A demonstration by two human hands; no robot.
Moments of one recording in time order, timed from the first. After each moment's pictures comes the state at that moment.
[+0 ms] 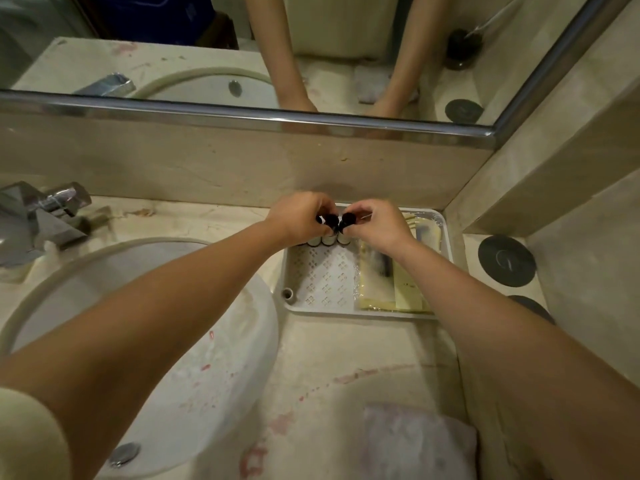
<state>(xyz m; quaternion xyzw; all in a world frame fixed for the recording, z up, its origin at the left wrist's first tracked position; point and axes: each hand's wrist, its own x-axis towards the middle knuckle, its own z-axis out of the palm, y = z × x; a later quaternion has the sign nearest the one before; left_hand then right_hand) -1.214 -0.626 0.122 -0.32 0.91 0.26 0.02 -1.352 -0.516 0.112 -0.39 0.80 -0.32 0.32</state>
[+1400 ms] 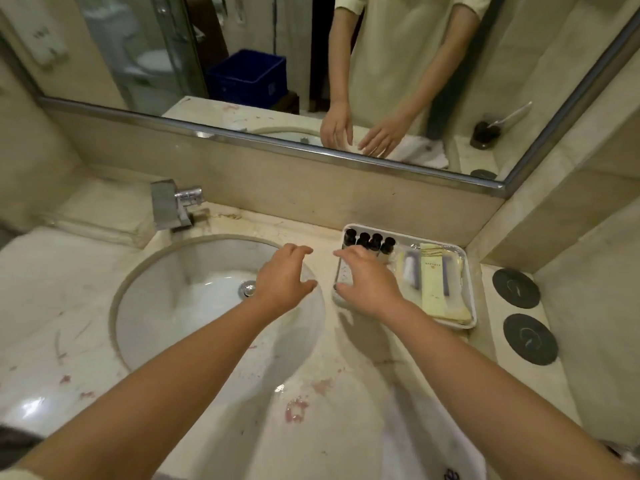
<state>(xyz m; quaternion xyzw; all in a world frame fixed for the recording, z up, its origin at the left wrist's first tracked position) -1.040 -0.534 0.131 -0.47 0.85 0.20 -0.10 -1.207 -0.456 0.149 -0.63 0.75 -0.14 0.16</state>
